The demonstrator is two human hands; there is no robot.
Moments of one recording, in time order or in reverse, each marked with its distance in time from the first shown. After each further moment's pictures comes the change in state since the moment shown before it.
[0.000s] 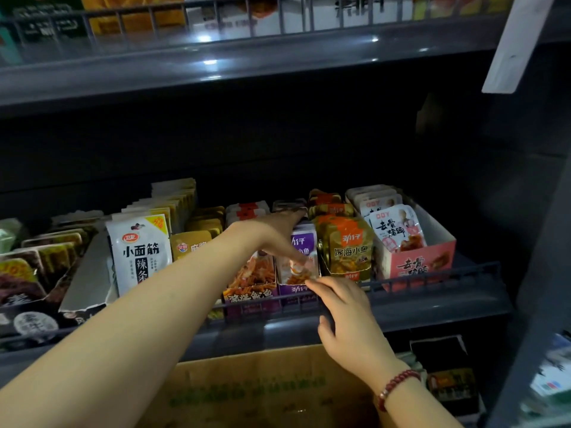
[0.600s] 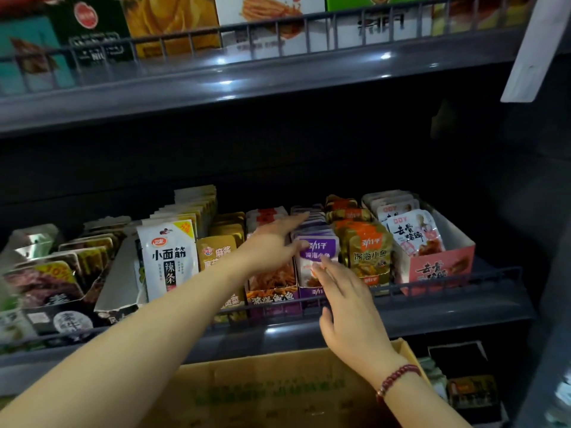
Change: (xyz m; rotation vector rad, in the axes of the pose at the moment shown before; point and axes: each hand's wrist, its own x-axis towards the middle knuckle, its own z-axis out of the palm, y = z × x) left_hand -0.043 -0.028 0.020 -0.273 0.343 0.073; right_hand 0.014 -0.031 0.004 -0.057 0.087 -0.032
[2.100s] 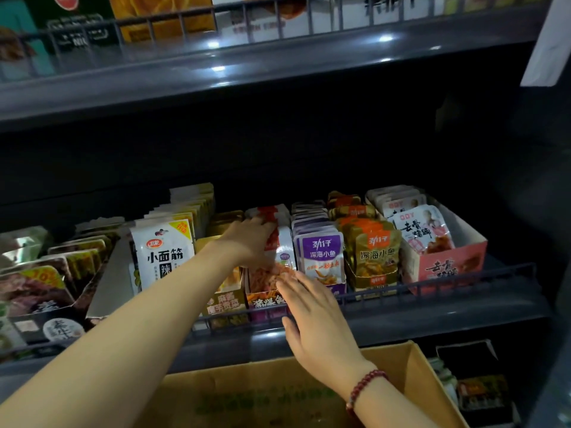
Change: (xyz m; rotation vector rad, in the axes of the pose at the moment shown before) left_hand 0.017 -0.034 -0.009 0.566 -0.139 -0.133; right_hand 0.014 -0.030 0.034 -0.042 -0.166 -0.101
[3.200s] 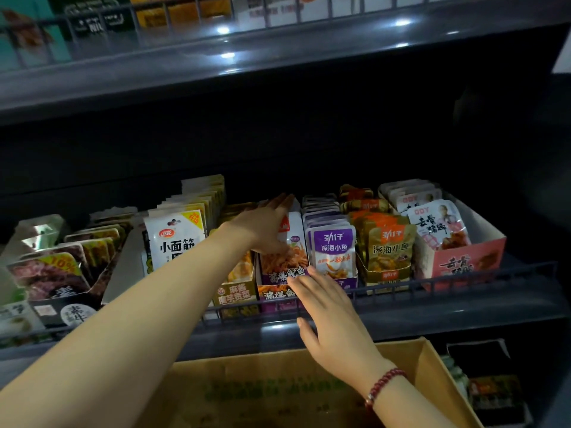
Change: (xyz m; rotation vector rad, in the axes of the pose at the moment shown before) left_hand 0.007 -0.007 -0.006 -0.098 -0.003 0.051; right_hand -0.006 0.004 -0.004 0.059 -0.079 -0.007
